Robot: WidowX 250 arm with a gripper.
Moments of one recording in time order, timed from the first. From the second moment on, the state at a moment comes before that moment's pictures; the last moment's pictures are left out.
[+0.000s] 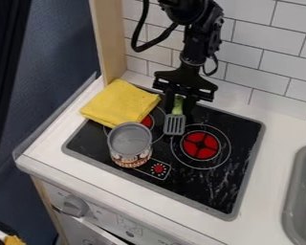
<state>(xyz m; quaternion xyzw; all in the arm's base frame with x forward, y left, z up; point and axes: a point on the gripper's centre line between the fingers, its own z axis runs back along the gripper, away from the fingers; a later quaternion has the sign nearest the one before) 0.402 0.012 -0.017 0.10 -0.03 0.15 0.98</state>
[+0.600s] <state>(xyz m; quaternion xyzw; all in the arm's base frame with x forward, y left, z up) 0.391 0.027 -0.016 0.08 -0.01 0.18 0.98</state>
